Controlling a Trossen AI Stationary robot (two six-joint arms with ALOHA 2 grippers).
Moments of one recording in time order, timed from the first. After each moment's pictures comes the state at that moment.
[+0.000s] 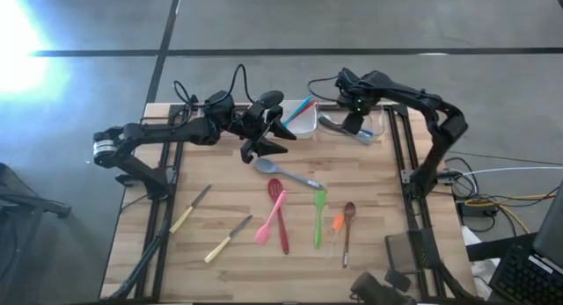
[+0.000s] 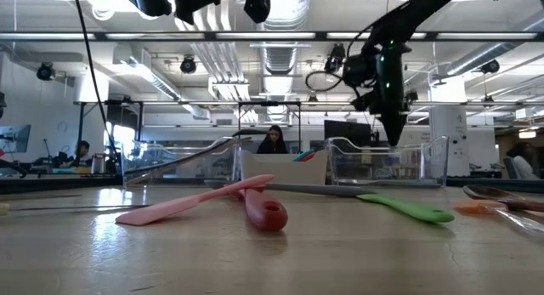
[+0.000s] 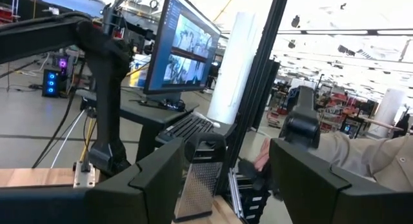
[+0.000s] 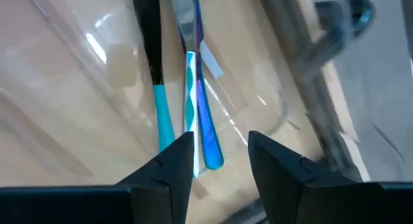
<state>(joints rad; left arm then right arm) 0.32 1.43 1.08 0.63 0.77 -0.39 -0.82 1.74 1.36 -1.10 0.18 -0.25</state>
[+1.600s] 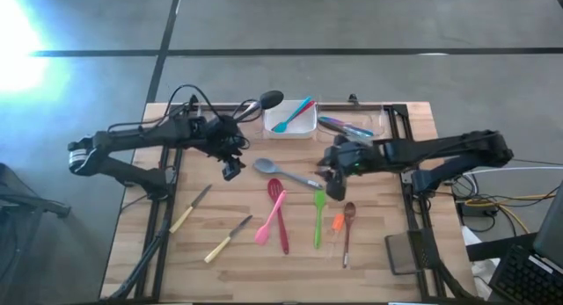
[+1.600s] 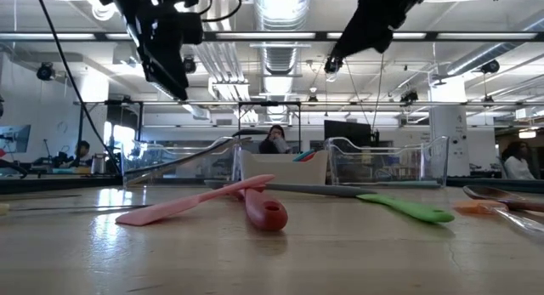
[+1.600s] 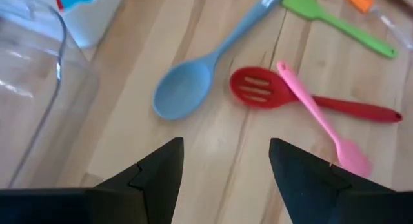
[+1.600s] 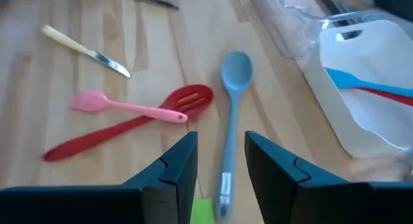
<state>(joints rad) 0.29 1.19 1.02 -0.79 0.11 -0.13 0.05 1.28 1.06 -0.51 0.18 0.22</state>
